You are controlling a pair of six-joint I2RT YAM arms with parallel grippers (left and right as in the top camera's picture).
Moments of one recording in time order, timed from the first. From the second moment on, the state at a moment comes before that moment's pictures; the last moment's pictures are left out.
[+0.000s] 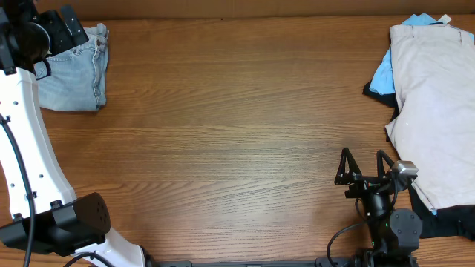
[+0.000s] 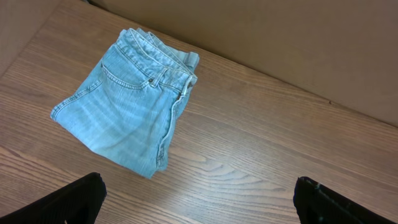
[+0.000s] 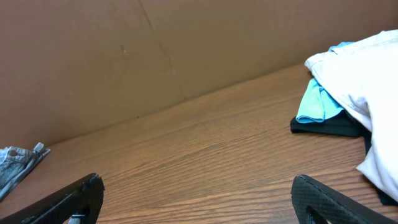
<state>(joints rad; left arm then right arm) 0.31 1.84 2.22 -1.17 0.09 -0.16 -0.05 0.04 0.06 -0.10 -0.13 0.36</state>
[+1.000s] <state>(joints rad) 0.31 1.84 2.22 -1.17 0.09 -0.16 -0.05 0.01 0.02 -0.02 -0.14 0.36</state>
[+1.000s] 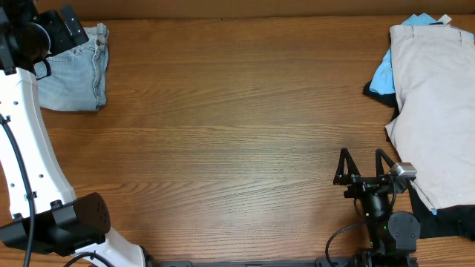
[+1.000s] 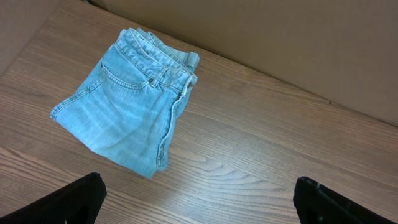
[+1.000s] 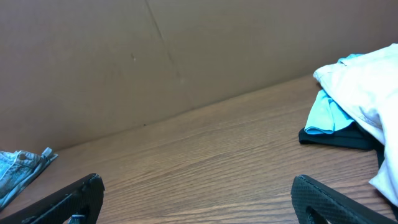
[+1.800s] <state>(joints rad) 0.10 1.38 1.82 -1.10 0.04 -0.13 -0.05 0.01 0.02 -0.02 -0.14 0.36</state>
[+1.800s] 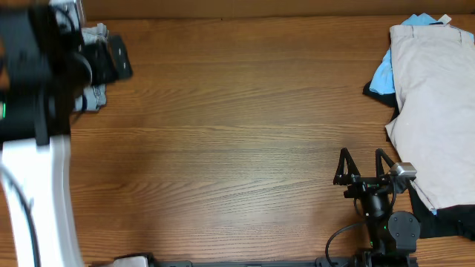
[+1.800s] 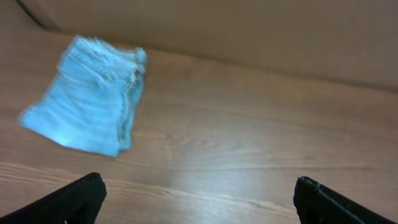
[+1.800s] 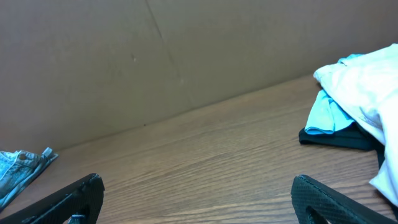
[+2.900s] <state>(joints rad) 0.09 0.09 0.22 -0.28 0.05 -0.21 -0.05 0.01 0.02 -0.02 -0.14 0.36</state>
